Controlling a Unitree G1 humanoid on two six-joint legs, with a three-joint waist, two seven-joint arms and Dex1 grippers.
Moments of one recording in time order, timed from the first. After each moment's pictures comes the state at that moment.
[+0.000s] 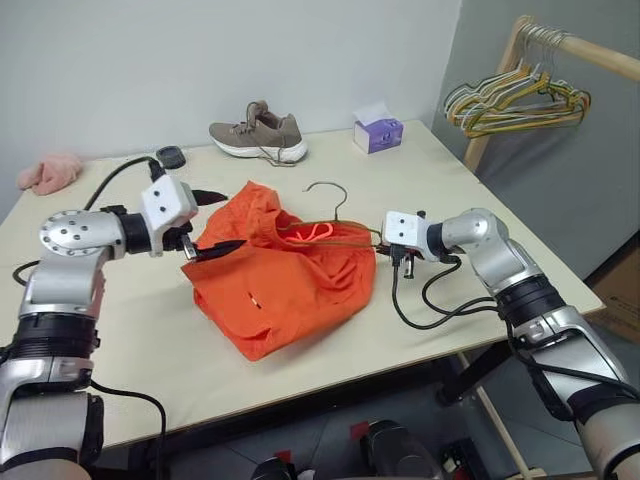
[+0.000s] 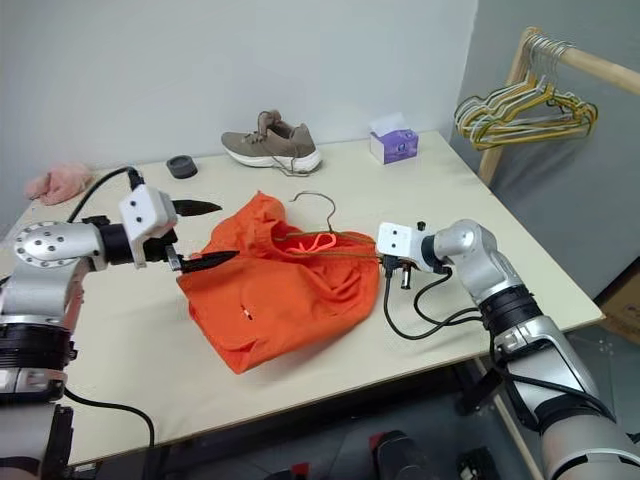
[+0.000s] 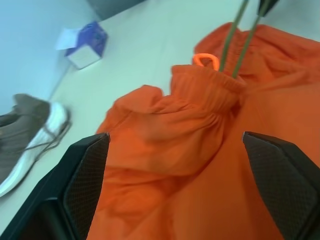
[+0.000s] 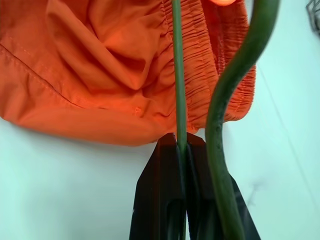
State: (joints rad) left arm -0.61 0.84 0.01 0.43 -0.19 -0.11 -1.19; right arm -0.87 -0.48 0.39 0.46 -0.24 0.08 1.04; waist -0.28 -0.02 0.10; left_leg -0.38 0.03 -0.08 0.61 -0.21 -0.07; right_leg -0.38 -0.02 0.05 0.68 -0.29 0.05
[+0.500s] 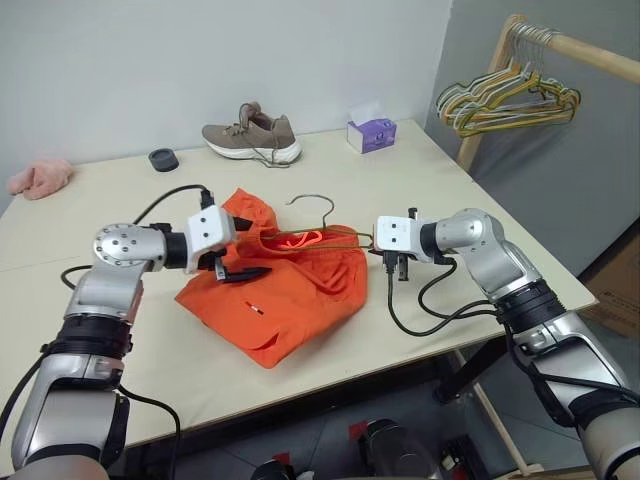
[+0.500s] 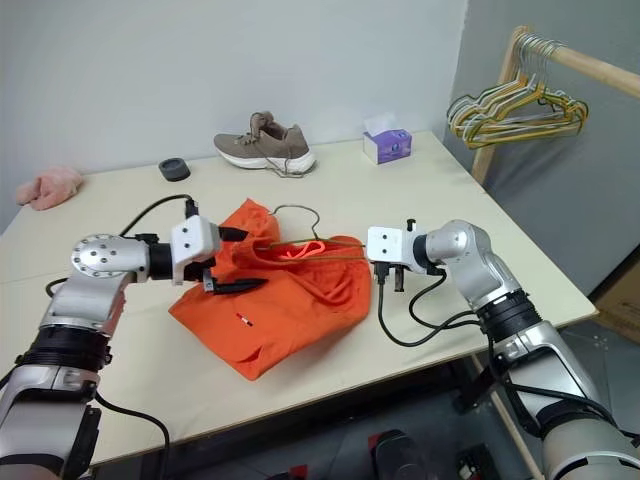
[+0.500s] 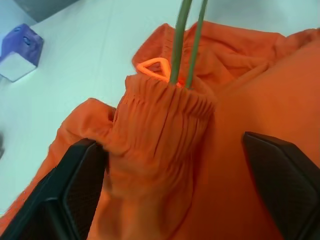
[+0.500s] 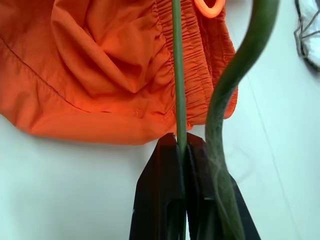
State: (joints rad) left arm -0.62 0.76 -0.10 0.48 -0.11 -0.16 -1.24; right arm -0.84 -0.47 0.42 0.32 -0.28 0.09 1.04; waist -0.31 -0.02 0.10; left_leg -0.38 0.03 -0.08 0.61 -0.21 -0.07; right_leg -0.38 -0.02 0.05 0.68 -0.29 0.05
